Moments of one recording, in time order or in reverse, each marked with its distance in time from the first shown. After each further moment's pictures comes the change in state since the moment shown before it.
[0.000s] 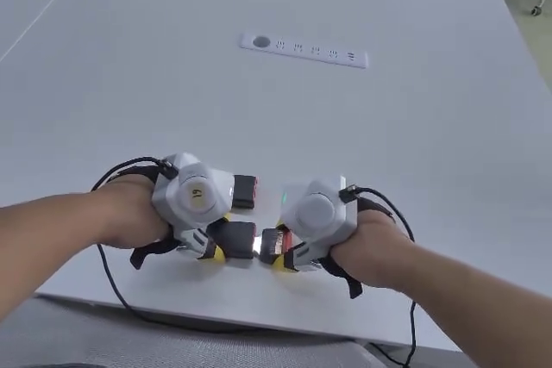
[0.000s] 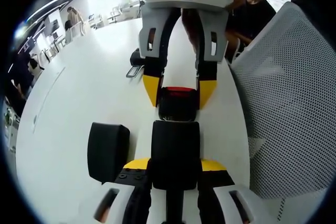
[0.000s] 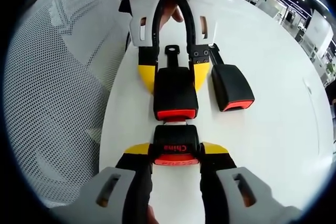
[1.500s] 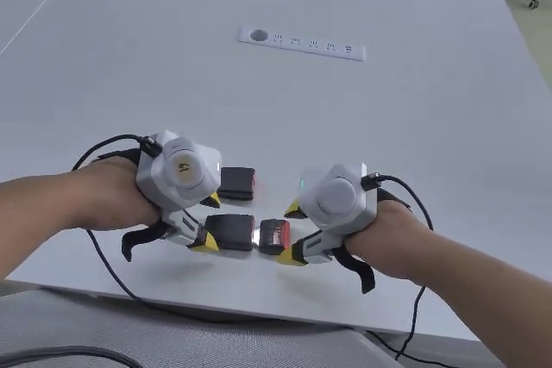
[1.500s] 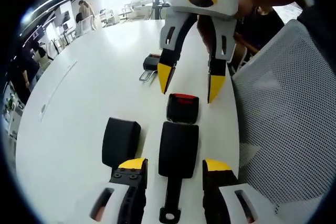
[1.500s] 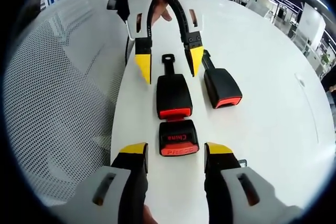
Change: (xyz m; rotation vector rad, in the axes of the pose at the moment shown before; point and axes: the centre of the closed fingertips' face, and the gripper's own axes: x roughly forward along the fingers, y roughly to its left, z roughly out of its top) left arm -0.036 0.002 0.007 -0.087 -0.015 0.030; right arm -0.028 0.003 0.003 0.063 -0.054 -0.019
